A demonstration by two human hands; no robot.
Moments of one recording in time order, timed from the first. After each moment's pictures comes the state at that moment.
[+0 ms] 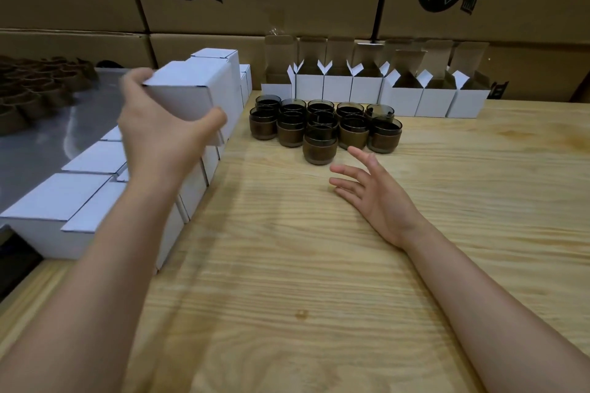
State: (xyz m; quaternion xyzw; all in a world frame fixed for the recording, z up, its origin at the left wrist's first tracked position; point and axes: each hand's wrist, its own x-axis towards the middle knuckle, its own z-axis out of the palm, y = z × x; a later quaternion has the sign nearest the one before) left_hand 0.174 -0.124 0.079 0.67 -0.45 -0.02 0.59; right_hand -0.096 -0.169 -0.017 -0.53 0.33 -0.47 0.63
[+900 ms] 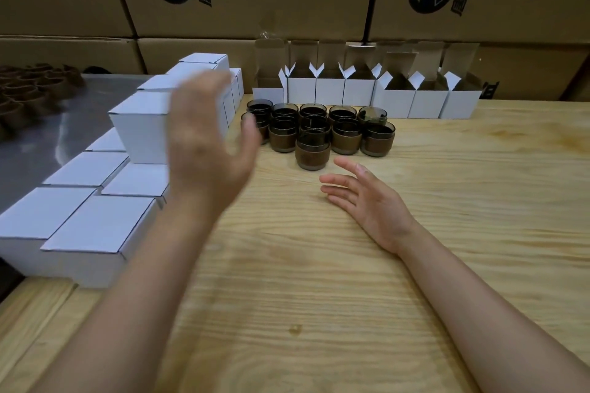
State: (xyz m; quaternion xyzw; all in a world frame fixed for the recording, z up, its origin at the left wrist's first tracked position) left_hand 0.132 -0.132 0.064 0.42 -0.66 0.26 0.57; right_hand -0.095 -0.168 -0.013 -0.51 0.32 -0.47 0.65
